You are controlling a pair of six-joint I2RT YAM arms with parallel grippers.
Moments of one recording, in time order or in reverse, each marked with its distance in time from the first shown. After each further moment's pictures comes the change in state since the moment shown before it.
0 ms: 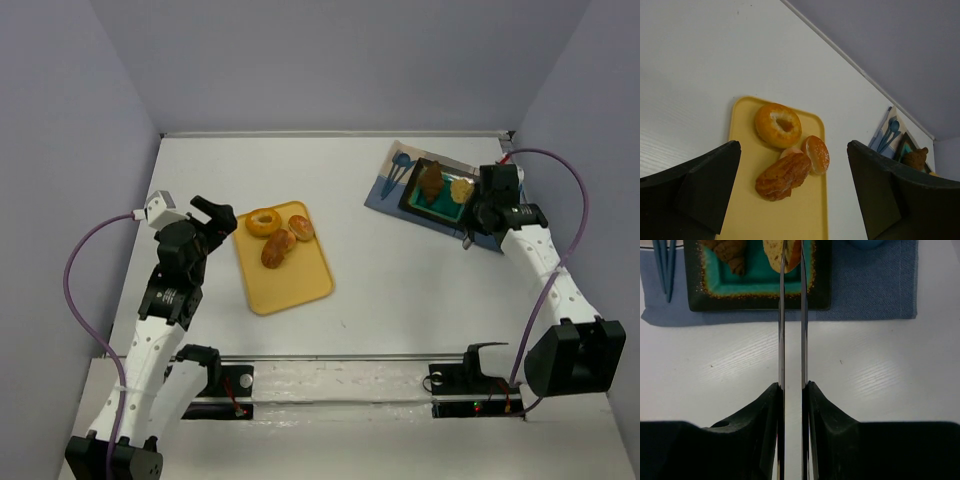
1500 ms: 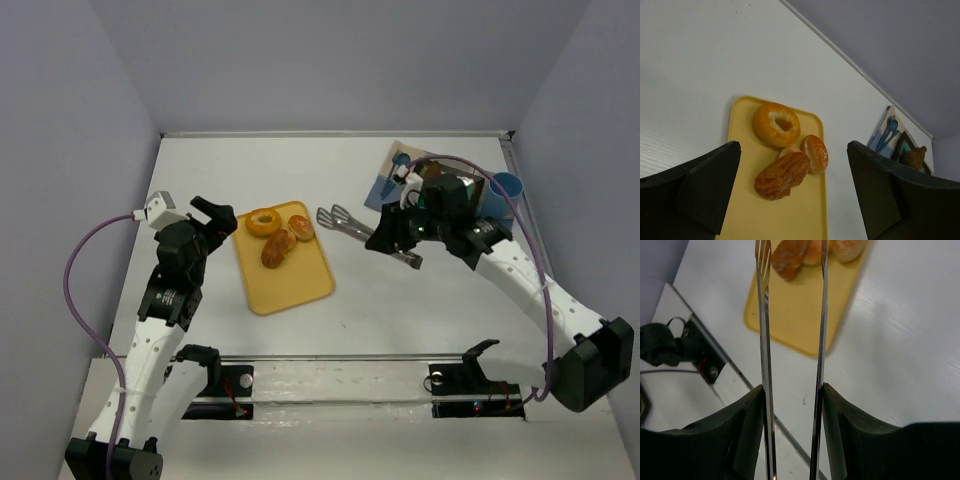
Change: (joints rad) left arm 0.000 -0.007 0.000 -0.006 0.005 0.000; right arm 0.386 -0.093 -0.051 0.145 -0.701 -0.162
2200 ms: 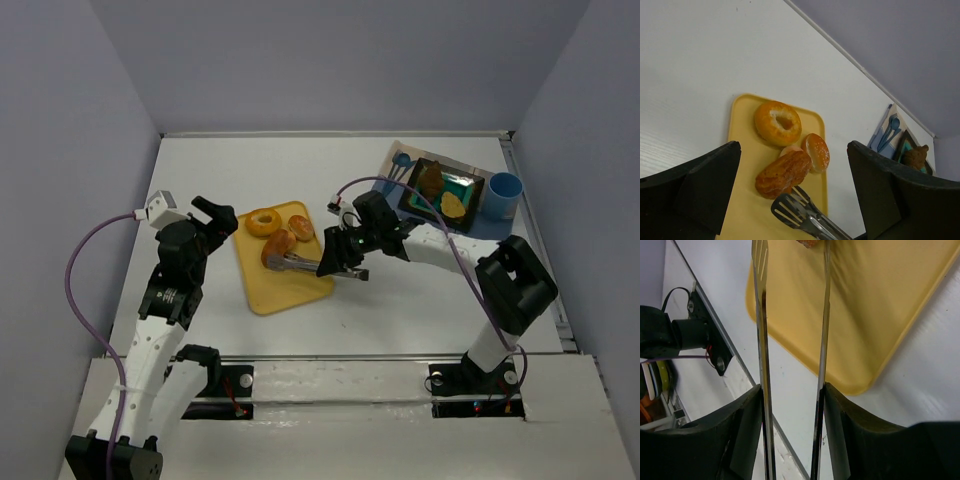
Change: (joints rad) left arm 0.000 0.010 0.000 0.000 0.004 -0.001; right arm 0.233 0.525 0.007 0.354 -0.190 0.124
